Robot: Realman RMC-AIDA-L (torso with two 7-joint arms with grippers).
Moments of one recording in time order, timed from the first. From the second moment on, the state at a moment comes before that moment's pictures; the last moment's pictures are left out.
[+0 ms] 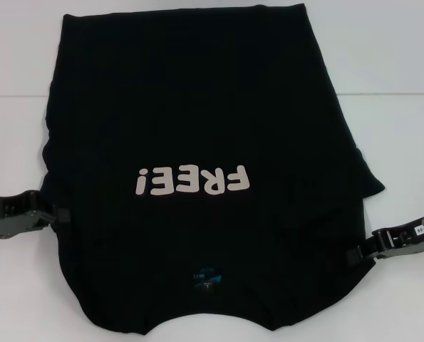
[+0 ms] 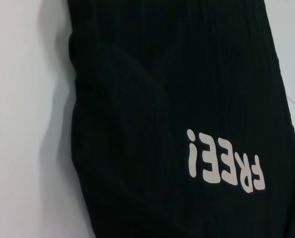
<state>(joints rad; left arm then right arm) -0.59 -1.92 0.45 0.64 2.45 1.51 -2.45 0.74 1.99 -0.75 -0.62 -2.56 -1.47 2.41</state>
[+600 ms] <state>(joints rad) -0.59 -1.92 0.45 0.64 2.45 1.52 -2.45 0.74 1.98 -0.70 -0.63 -2.56 -1.51 2.40</state>
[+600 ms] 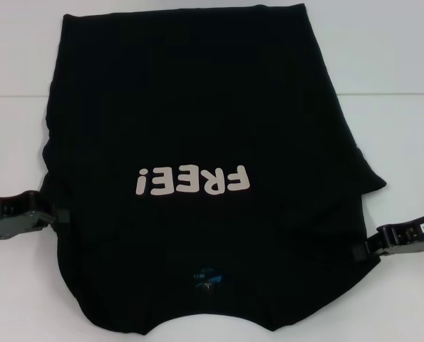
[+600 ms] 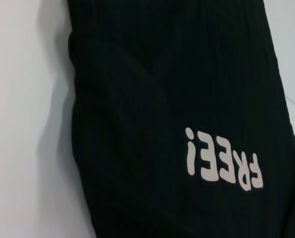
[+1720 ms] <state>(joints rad) -0.46 -1.90 0.45 0.71 2.46 1.92 -2.32 0.59 1.94 -0.65 -0.63 -2.56 -1.78 2.31</state>
